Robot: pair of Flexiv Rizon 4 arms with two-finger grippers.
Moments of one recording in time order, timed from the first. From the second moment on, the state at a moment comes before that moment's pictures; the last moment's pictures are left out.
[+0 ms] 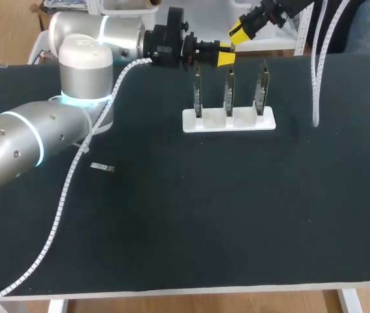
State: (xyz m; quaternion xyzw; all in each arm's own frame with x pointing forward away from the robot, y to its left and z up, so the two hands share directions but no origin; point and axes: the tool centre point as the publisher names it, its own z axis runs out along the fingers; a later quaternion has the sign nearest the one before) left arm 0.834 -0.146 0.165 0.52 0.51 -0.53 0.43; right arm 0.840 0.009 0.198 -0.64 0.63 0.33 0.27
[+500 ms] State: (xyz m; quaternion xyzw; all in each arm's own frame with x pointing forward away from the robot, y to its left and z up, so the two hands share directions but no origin) left arm 0.834 -0.145 0.164 0.52 0.51 -0.53 0.43; right arm 0.839 0.010 0.198 -0.64 0.63 0.33 0.27
